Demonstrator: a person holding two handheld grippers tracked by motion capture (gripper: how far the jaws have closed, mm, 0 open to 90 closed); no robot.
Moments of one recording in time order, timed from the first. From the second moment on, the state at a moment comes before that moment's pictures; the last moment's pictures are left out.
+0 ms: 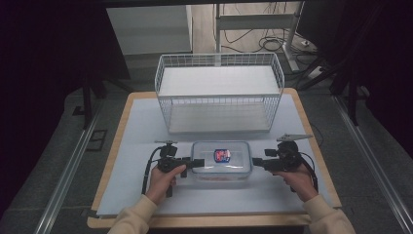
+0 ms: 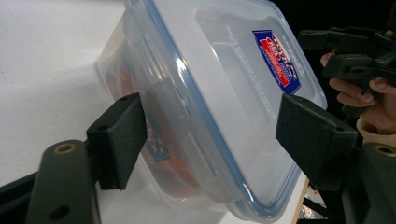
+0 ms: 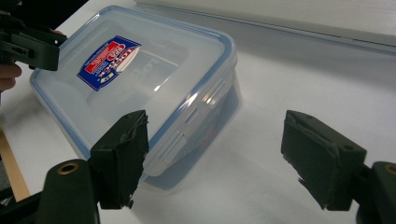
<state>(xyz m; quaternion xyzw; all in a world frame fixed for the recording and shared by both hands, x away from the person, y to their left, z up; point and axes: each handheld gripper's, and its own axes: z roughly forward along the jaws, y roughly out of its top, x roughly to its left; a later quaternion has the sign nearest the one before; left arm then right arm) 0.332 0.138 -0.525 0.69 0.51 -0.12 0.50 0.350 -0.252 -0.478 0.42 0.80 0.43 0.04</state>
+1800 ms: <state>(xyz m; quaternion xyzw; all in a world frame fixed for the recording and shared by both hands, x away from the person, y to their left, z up) 0.320 0.143 -0.522 0.69 0.50 -0.11 0.51 0.378 -0.245 -0.500 0.46 0.74 0.46 -0.18</state>
